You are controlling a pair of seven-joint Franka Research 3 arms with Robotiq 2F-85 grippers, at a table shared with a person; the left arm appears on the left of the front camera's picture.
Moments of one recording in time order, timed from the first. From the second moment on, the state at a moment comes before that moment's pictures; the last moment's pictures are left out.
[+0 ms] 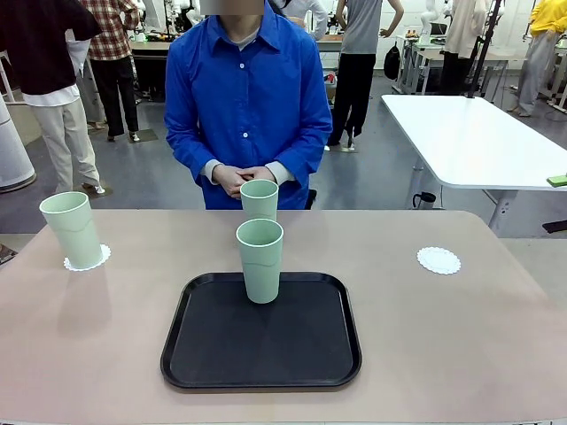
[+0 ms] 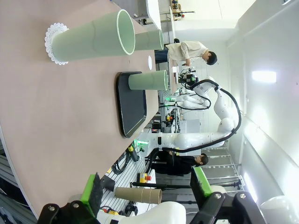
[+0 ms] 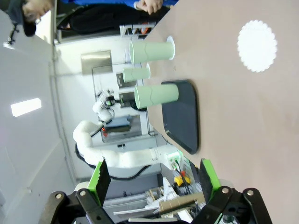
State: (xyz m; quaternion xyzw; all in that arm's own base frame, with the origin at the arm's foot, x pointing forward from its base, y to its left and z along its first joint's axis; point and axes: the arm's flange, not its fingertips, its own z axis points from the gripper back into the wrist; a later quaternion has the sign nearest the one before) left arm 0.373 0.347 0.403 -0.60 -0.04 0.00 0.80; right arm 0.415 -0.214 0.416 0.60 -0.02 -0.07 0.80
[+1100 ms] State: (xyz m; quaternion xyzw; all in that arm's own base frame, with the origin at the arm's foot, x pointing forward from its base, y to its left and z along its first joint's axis) left arm 0.373 0.347 0.402 -0.60 -0.04 0.00 0.80; right arm 0.422 0.138 0.520 0.26 -0.15 0.47 0.83
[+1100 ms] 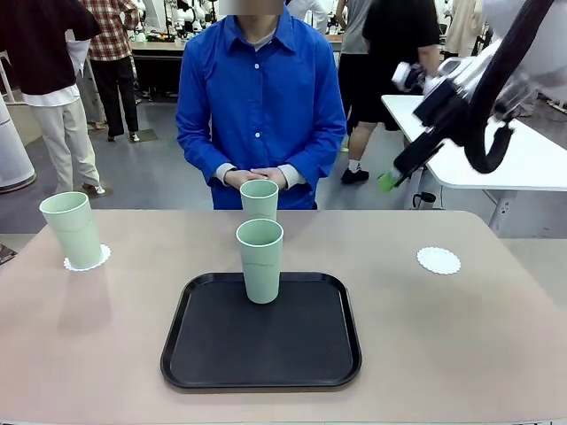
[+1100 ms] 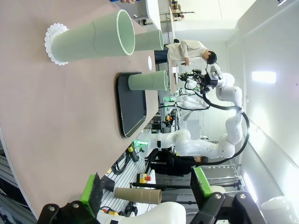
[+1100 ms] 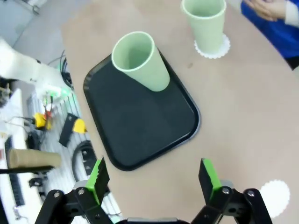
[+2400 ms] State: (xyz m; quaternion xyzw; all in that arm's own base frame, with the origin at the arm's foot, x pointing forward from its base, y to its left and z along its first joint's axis) left arm 0.373 0.347 0.402 -0.60 -0.04 0.00 0.80; right arm 0.430 0.165 0.488 0.26 -0.25 0.53 0.77
